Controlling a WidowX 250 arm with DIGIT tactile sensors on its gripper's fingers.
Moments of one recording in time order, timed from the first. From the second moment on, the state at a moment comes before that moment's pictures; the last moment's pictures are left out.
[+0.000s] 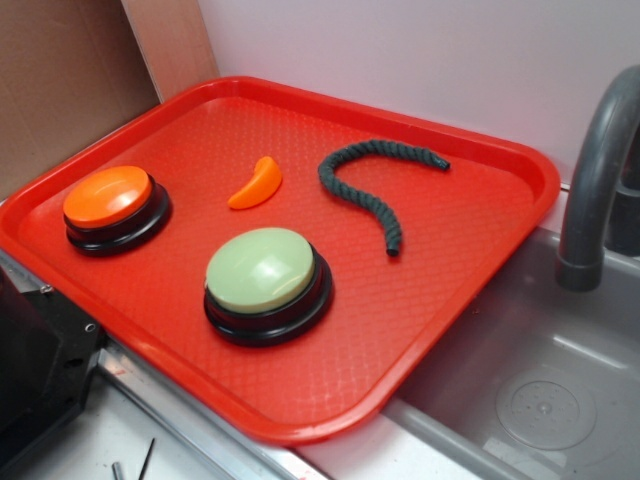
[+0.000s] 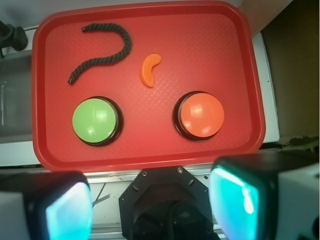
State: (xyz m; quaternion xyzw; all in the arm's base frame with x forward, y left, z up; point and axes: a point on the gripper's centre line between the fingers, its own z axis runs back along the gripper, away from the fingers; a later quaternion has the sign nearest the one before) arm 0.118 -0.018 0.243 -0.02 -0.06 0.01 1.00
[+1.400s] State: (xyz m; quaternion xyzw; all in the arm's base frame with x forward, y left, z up) arm 0.175 -0.012 0.175 0.03 -0.04 0.26 0.96
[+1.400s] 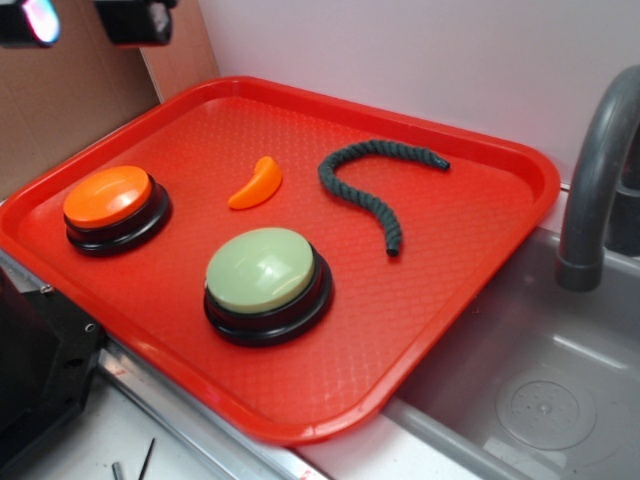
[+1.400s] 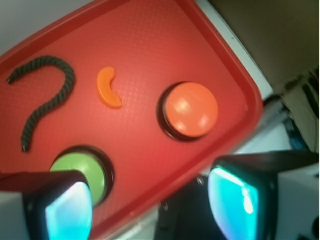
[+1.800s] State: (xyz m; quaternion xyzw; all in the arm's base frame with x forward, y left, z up) arm 0.227 -0.006 0.108 0.03 0.00 0.22 0.98
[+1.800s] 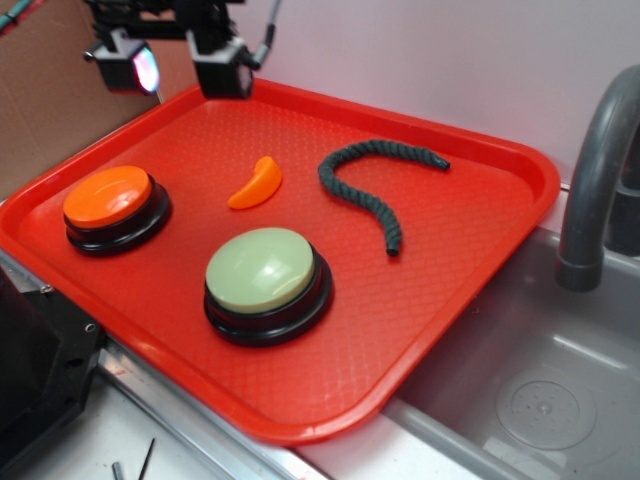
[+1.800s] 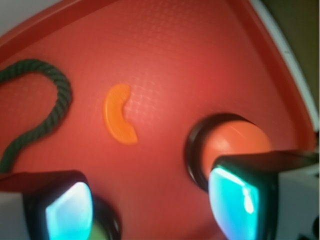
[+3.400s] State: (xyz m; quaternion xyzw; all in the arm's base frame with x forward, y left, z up) arm 0.271 -0.002 0.018 0.04 0.06 0.24 0.97
